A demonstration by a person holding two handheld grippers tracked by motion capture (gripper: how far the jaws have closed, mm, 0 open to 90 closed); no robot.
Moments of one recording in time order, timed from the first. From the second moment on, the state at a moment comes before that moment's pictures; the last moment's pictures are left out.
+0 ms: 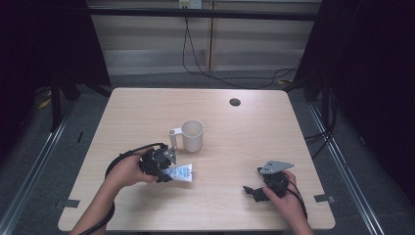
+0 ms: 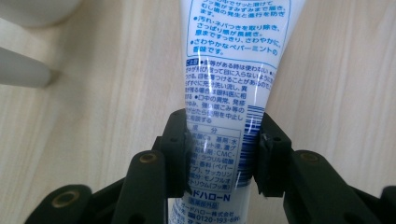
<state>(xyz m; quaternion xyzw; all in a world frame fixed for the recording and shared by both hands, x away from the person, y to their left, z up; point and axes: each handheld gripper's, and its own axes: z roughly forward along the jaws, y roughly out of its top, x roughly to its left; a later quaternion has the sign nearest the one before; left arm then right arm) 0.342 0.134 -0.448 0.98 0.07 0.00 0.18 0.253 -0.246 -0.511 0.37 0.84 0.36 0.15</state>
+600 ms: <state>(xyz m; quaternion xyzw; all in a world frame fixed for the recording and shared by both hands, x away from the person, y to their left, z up) 0.342 0.144 -0.421 0.93 0.14 0.01 0.34 0.253 -0.246 -0.511 0.37 0.84 0.36 0.14</state>
